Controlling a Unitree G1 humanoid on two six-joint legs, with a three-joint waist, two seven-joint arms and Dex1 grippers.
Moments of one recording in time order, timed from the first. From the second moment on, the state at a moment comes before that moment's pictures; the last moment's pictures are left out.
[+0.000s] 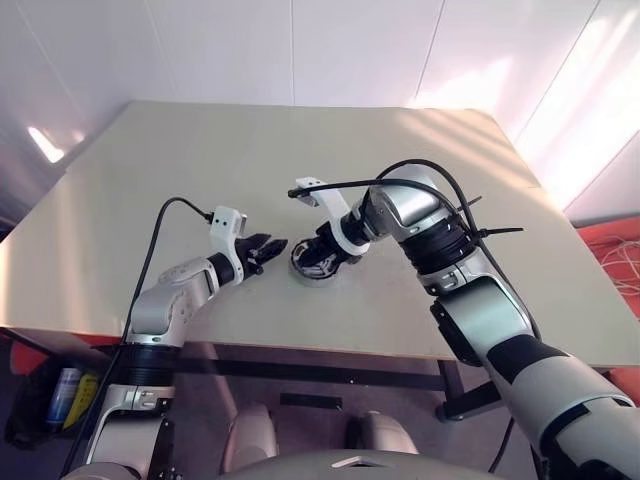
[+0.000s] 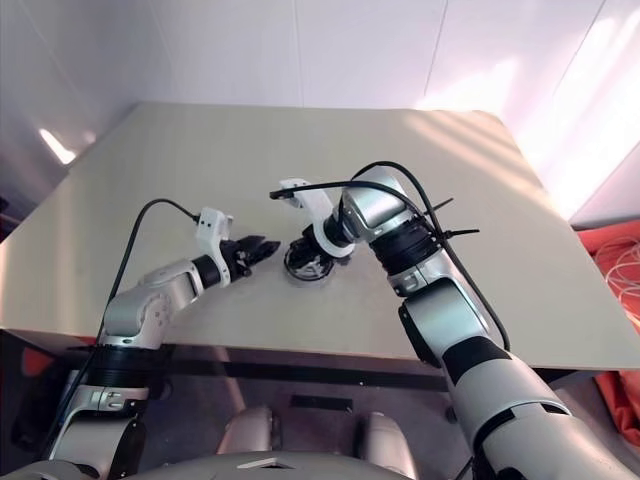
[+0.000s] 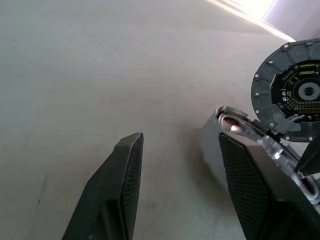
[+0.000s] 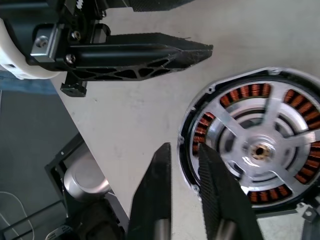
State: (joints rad) left arm -0.35 0.30 0.05 0.04 -0.43 0.65 -0.58; right arm -1.09 -0.17 0.35 0.32 0.22 1.59 0.80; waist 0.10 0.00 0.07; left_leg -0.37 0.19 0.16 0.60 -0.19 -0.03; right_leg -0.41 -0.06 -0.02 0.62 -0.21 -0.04
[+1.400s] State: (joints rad) left arm -0.51 0.41 0.11 0.17 -0.54 0.82 -0.71; right arm -0.69 -0.55 0.25 -0.20 0.24 0.88 0.96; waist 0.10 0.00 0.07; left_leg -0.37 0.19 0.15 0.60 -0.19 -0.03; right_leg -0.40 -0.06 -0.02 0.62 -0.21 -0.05
